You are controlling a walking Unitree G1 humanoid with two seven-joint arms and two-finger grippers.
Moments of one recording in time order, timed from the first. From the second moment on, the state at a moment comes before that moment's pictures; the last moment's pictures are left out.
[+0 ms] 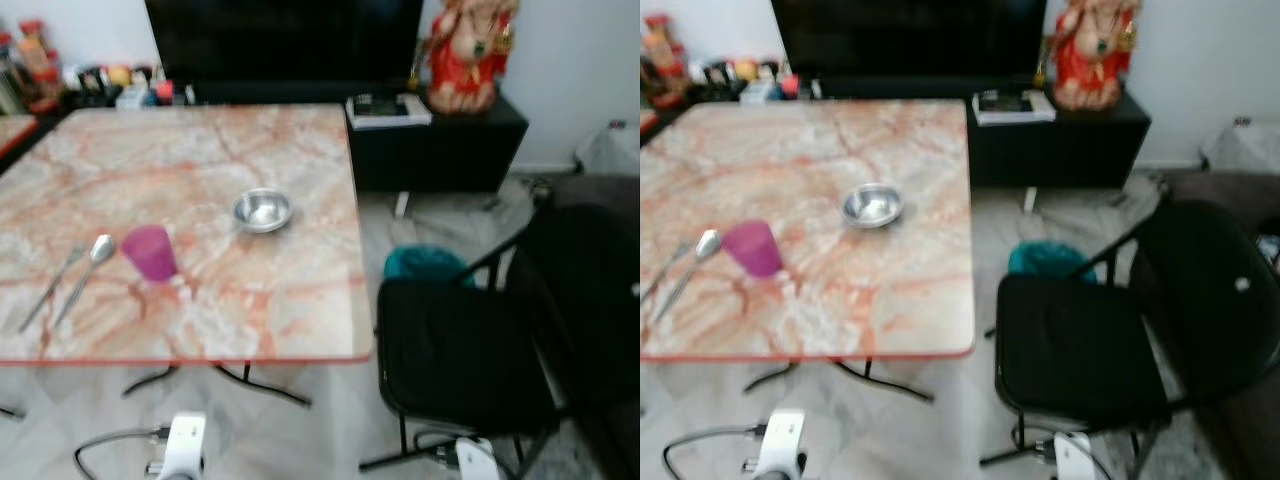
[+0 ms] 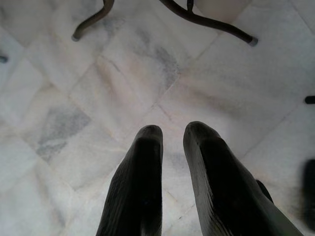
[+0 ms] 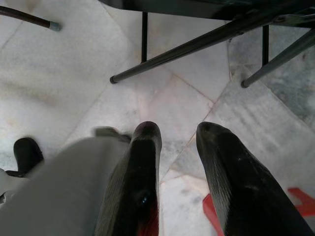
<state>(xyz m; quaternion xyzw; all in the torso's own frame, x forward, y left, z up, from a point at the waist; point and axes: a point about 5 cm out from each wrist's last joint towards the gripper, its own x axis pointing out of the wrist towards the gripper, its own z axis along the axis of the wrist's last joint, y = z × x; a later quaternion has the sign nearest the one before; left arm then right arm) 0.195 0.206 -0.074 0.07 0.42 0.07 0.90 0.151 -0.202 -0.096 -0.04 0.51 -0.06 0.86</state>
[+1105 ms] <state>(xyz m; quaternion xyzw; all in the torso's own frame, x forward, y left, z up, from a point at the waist) 0.190 0.258 0.002 0.16 0.10 0.28 0.94 0.151 -0.208 -0.095 -0.04 0.51 -0.06 0.86</state>
